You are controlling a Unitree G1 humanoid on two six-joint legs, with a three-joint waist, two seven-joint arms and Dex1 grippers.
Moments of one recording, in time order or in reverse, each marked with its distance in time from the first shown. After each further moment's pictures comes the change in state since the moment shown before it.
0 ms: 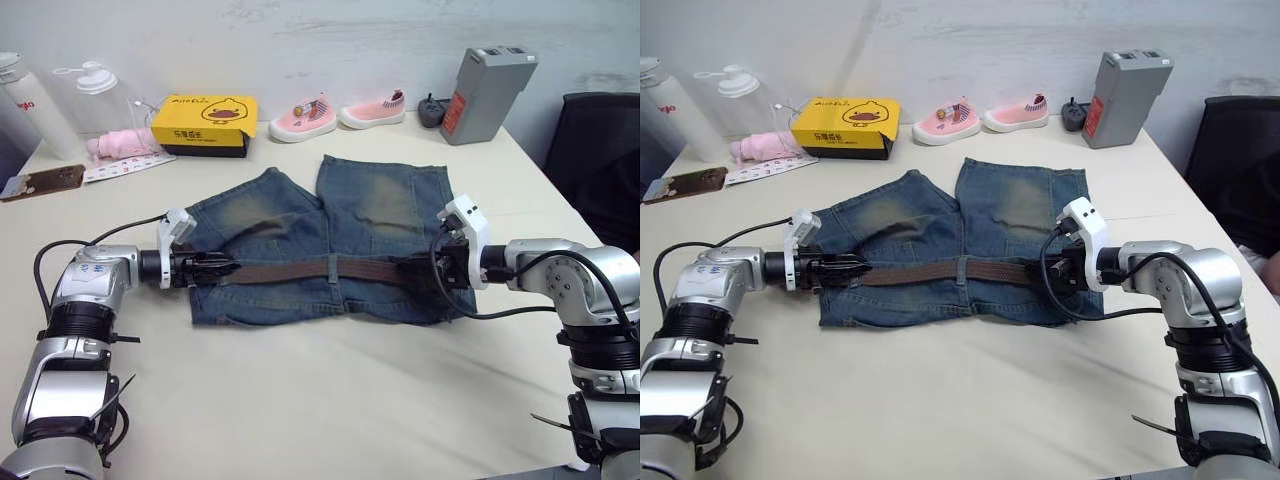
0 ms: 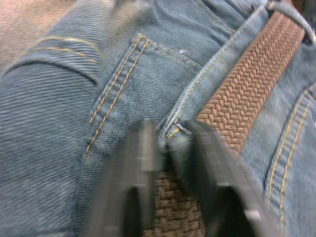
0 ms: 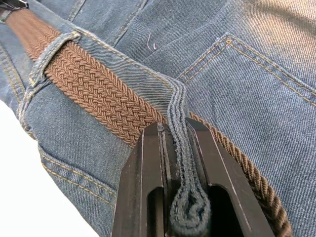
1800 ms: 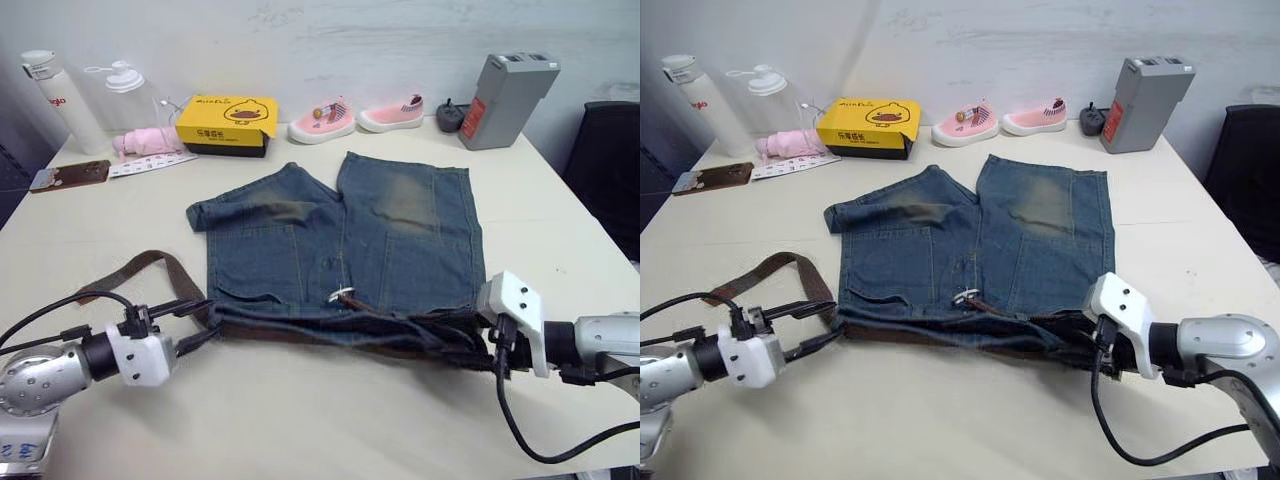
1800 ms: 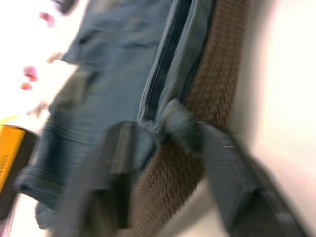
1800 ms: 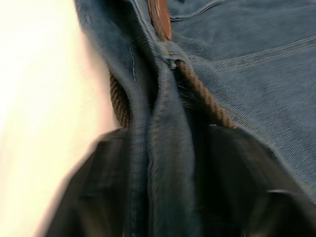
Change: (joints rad) left arm 1.001 0.115 0.368 -0.855 0.145 -0.965 0.307; right arm 0.708 -0.356 -0.310 -0.568 0.169 -0.378 0.224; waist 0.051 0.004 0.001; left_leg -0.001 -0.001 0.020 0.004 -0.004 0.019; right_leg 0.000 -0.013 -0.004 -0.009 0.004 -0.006
